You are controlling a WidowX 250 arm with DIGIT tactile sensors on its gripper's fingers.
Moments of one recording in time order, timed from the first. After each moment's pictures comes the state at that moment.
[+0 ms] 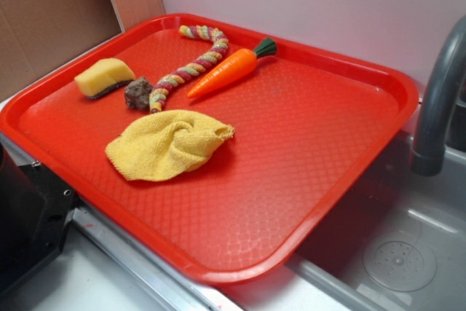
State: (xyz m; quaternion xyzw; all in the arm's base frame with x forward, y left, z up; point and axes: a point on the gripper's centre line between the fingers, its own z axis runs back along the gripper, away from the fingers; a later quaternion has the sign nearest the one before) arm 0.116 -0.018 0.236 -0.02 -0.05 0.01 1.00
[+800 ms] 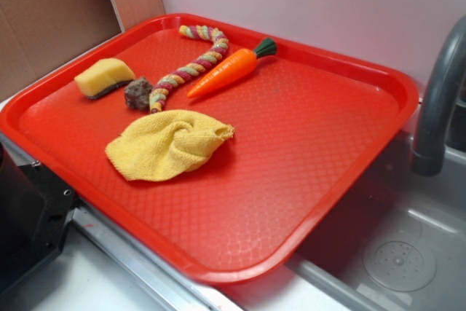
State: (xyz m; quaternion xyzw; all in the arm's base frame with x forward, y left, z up) arm 0.108 0.041 0.223 -0.01 -0.07 0.05 1.00
